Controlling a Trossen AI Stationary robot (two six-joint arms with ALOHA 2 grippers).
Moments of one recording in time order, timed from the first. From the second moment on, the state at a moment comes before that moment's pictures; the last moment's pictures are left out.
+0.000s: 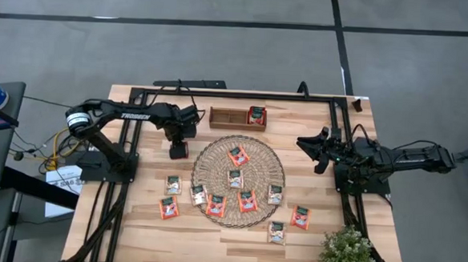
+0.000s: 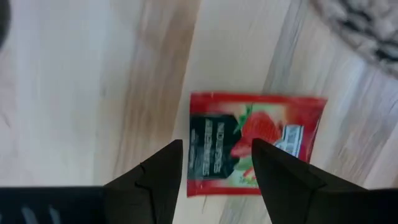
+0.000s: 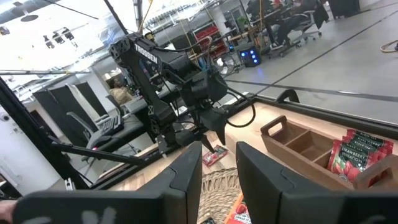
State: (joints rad) left arm 0.51 1.56 0.82 -0.73 0.05 0.28; right arm 0.08 0.33 0.23 0.11 0.34 0.41
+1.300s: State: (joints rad) left arm 0.52 1.57 0.78 -0.68 0.00 0.20; right arm 0.08 0.33 0.23 0.11 0.34 0.41
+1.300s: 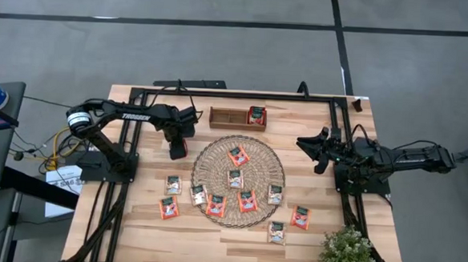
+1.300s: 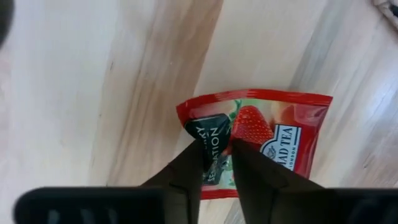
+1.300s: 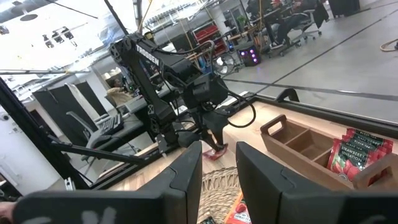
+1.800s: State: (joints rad) left arm 0.52 1.57 0.84 -0.69 -0.13 0.14; right arm 0.08 0.33 0.23 0.11 0.34 0.41
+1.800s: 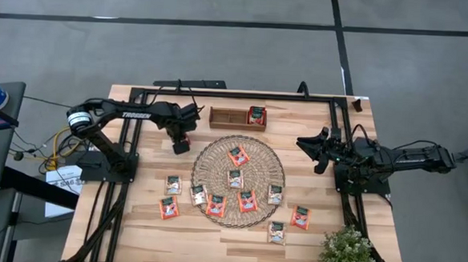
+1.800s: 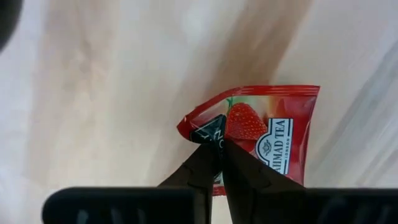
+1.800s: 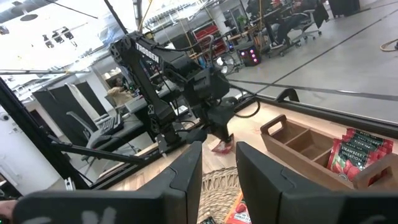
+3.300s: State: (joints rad) left arm -0.09 1.57 1.49 -0.78 -0.71 0.31; right arm -0.01 1.16 0.59 0.53 0.13 0.41
